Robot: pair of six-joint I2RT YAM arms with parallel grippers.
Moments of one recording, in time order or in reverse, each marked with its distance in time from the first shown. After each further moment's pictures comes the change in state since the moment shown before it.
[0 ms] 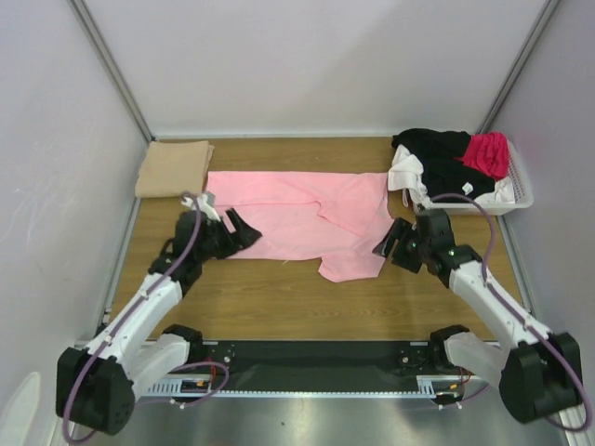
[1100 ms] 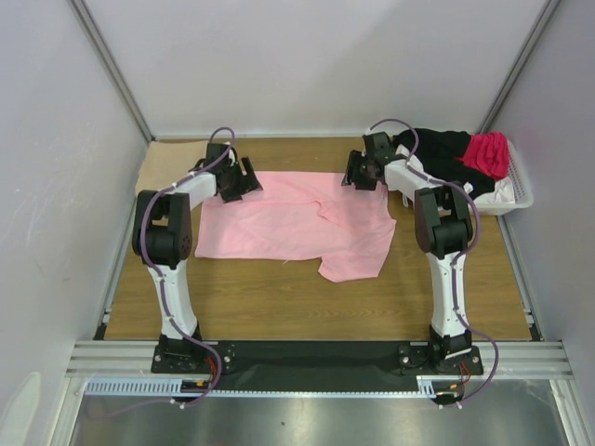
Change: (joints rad) left arm 0.069 1.101 0.804 0.029 -0.015 0.152; right arm -0.010 1.169 1.050 0.133 0.018 -0.244
